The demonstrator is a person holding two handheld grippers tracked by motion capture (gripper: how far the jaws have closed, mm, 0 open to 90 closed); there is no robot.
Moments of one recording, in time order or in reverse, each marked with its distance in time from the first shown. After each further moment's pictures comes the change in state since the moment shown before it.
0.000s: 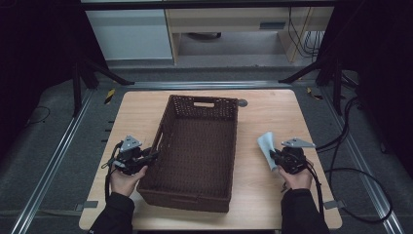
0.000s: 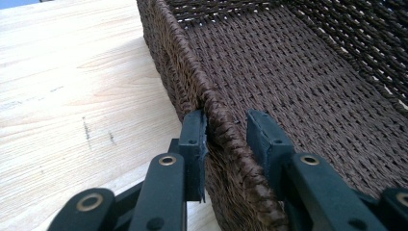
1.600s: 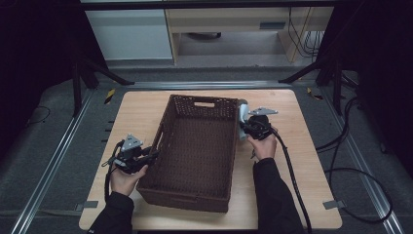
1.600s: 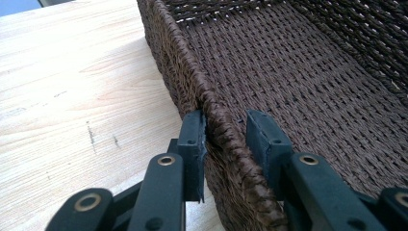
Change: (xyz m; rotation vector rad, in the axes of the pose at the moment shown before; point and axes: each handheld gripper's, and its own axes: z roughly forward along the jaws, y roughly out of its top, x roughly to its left) left arm 0.001 0.002 0.004 0.004 0.006 0.029; right arm 0.035 0.089 0.094 -0.070 0.087 -0.066
